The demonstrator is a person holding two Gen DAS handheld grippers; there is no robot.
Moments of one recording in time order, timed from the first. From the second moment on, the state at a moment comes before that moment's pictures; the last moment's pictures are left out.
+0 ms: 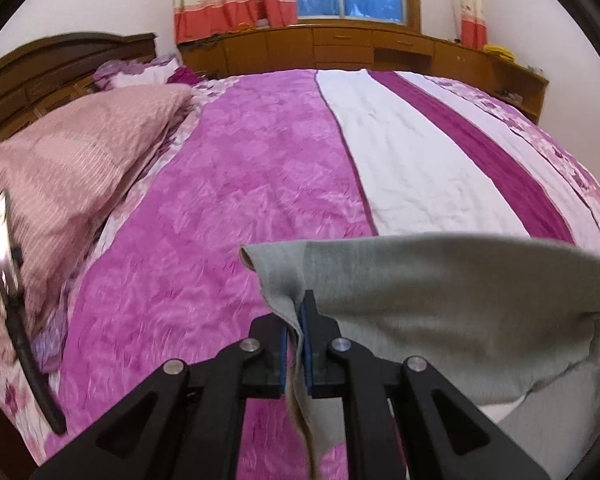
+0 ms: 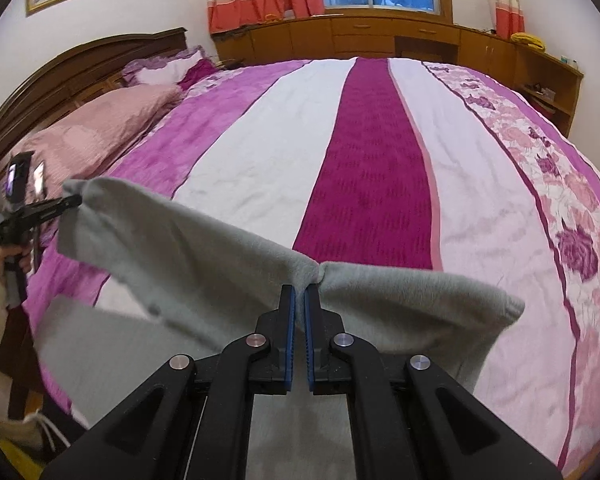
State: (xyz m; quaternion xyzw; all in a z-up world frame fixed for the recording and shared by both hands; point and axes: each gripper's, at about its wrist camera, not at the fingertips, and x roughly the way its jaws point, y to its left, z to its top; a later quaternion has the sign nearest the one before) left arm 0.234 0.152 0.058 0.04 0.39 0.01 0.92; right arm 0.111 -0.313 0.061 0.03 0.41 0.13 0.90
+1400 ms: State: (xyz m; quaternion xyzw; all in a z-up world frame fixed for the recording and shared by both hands) left arm 0.142 0.141 -0.040 -0.21 0.49 0.02 0.84; right arm 0.027 -0.322 -0.054 0.14 0.55 0.09 0.82
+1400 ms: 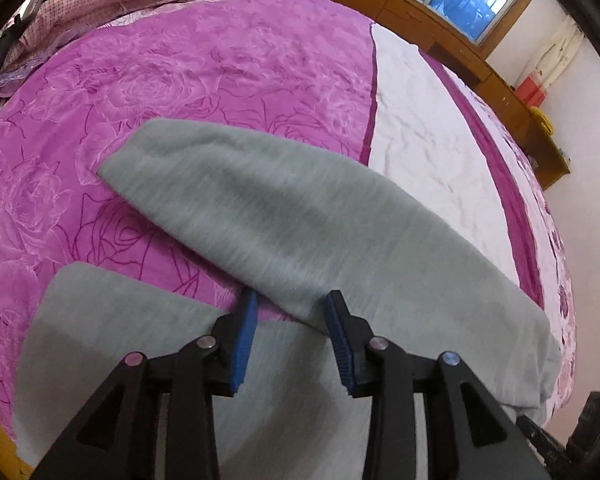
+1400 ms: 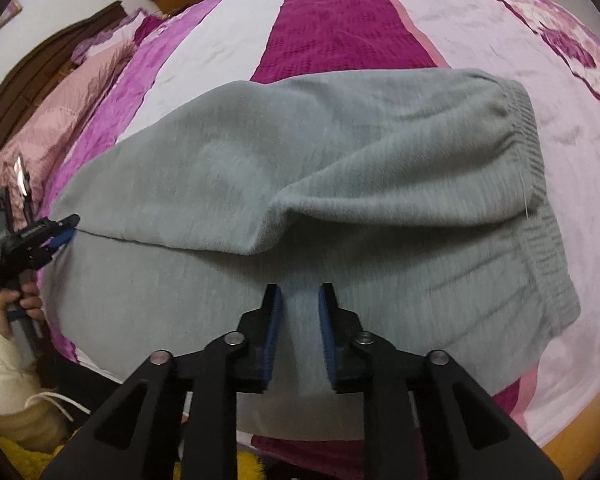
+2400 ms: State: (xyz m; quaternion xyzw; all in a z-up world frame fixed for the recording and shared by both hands) left arm 0.151 0.127 -0.046 -0.22 0.48 -0.01 0.85; right arm 0.023 -0.299 -0.067 0.18 0.51 0.11 0.84
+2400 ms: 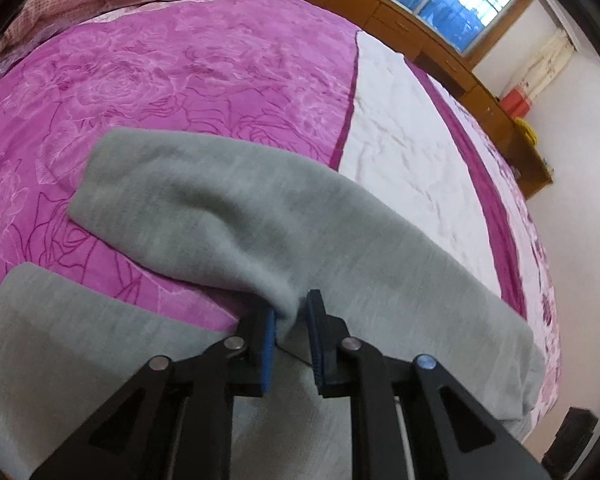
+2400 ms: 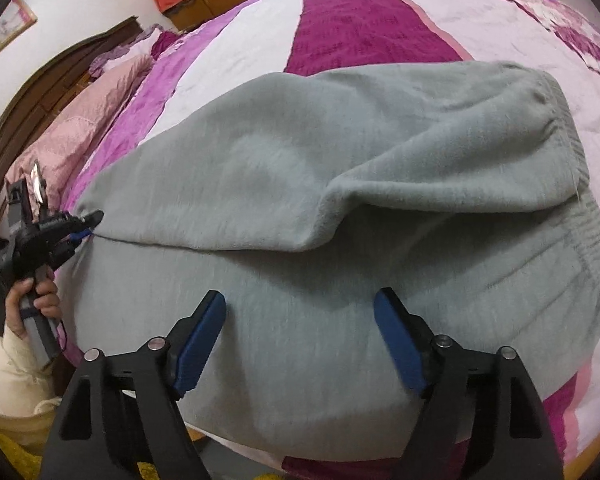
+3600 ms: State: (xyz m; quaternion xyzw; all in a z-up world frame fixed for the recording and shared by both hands) left arm 0.074 0.137 0.065 -0.21 0.38 -0.09 0.90; right arm 0.019 -0.426 0.010 0.41 0.36 -0.02 0.84
